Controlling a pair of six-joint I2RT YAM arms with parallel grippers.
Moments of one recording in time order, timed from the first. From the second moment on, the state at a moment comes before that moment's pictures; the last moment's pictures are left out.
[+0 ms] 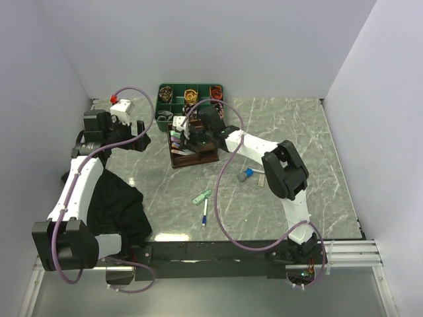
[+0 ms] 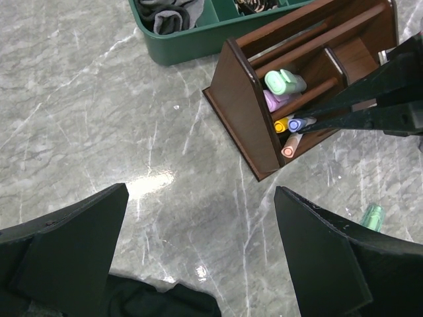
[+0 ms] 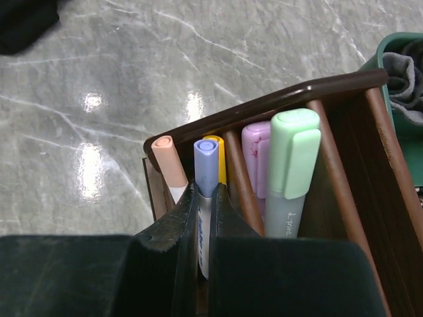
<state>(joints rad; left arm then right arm) 0.05 1.23 1.06 -0.40 0.42 0.10 0.66 2.12 1.61 -0.07 -0.67 -0.58</state>
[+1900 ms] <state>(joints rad) -0.12 1.24 1.15 -0.43 0.36 0.14 0.70 1.66 1.37 -1.02 -0.66 -1.51</state>
